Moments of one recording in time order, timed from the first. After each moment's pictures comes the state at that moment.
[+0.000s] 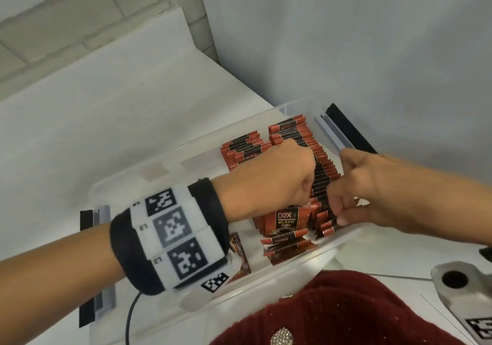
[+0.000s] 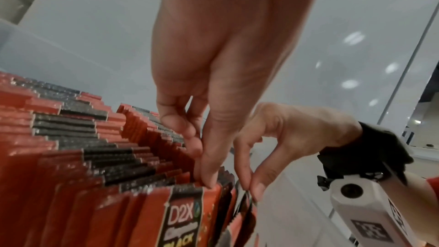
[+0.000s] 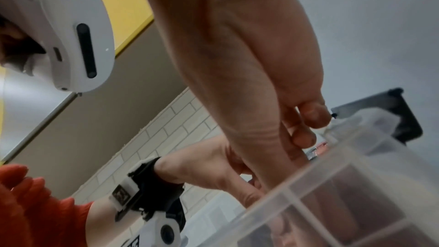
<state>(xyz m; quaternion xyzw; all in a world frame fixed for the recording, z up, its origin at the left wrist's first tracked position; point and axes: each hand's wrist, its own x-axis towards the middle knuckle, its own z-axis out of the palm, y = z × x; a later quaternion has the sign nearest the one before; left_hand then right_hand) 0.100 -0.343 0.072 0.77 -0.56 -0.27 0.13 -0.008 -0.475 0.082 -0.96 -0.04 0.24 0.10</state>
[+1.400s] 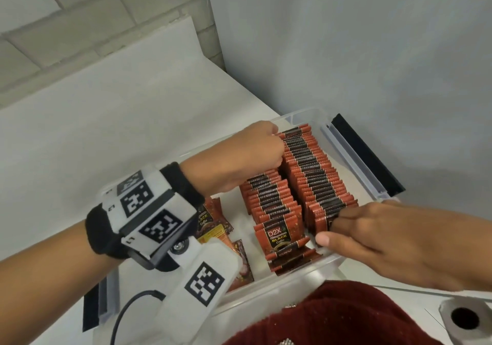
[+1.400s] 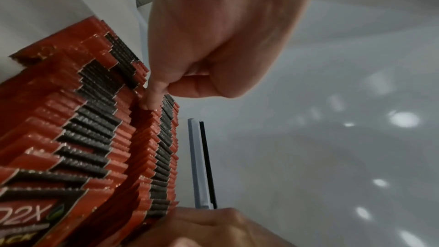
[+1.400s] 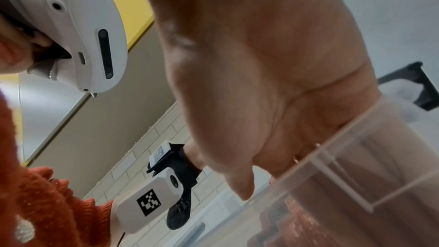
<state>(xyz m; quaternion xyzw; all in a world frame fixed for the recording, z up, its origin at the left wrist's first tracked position) 0.133 -0.338 0.087 0.80 -0.17 -0.44 0.38 -0.029 -0.458 0.081 -0.93 -0.06 0.31 0.21</state>
